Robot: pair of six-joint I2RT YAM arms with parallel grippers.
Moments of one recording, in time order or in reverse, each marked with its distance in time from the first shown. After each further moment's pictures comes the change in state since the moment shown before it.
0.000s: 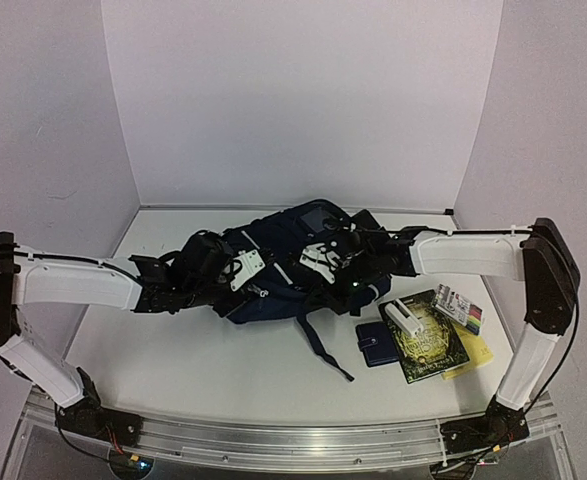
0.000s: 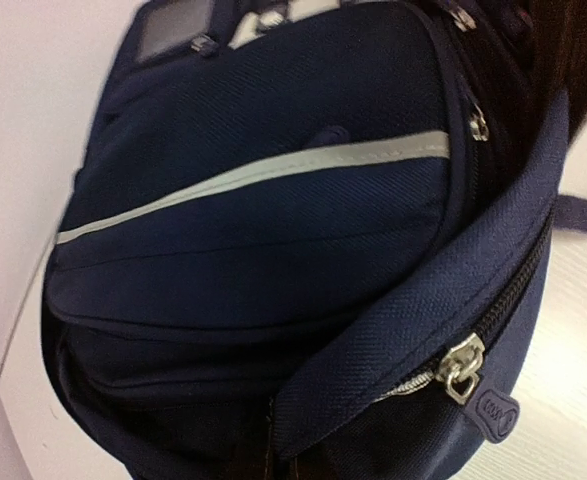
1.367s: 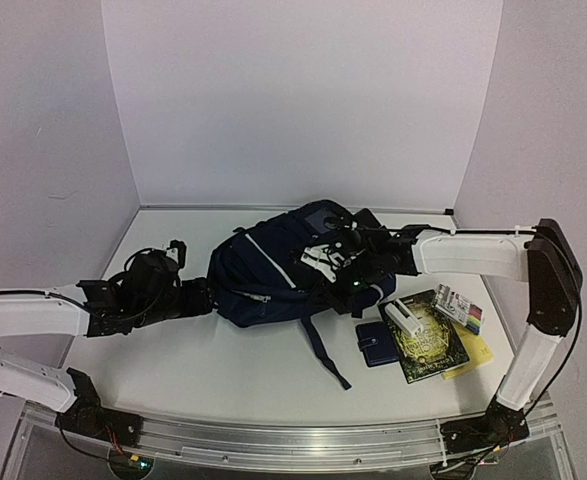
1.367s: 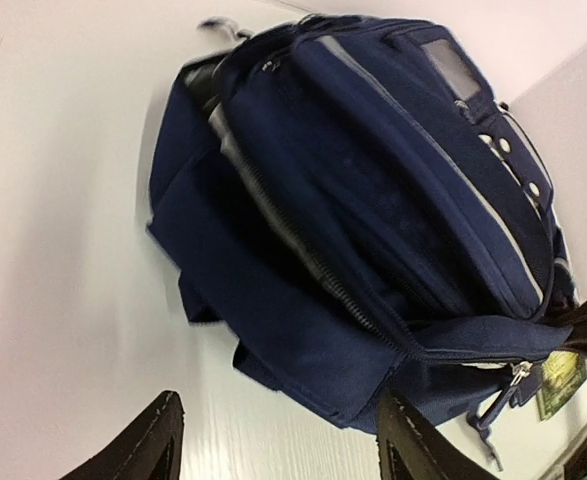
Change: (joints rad) left arm 0.088 -0.338 -0.302 -0.034 0.022 -1.131; right arm 0.006 -0.012 0.006 -0.035 0.035 0.056
